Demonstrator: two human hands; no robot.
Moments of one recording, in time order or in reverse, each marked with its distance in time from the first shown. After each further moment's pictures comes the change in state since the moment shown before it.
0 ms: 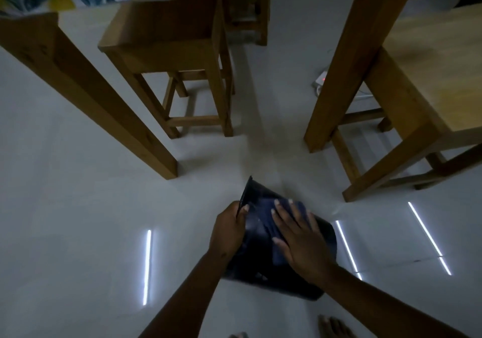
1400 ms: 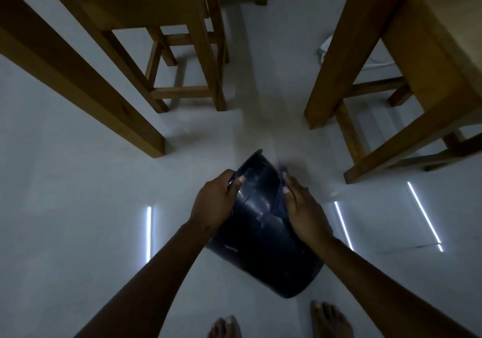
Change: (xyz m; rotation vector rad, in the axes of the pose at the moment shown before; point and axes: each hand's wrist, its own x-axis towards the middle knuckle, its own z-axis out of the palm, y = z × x) left_hand 0.034 0.004 -0.002 0.238 -0.056 0.074; right_hand 0.034 0.032 -0.003 0.167 0.040 0.157
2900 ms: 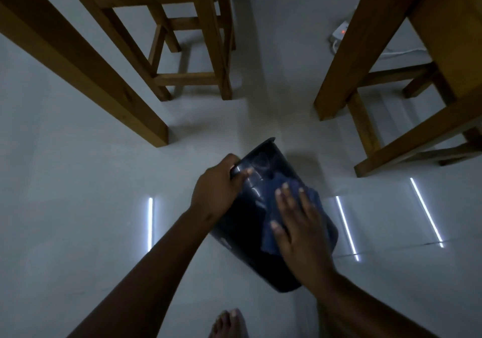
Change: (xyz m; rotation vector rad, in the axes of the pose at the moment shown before) left_hand 0.003 -0.007 -0.011 0.002 -0.006 0.040; right_hand -0.053 -0.048 0.018 0.165 0.049 0.042
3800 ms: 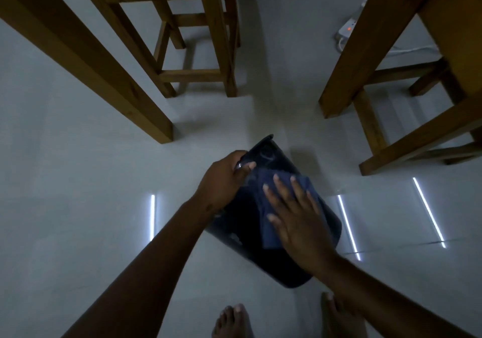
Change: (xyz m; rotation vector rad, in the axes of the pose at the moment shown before) left_hand 0.006 -0.007 -0.002 -0.096 -0.070 0.070; right_hand 0.018 0.003 0.007 -0.208 -0.067 -0.224
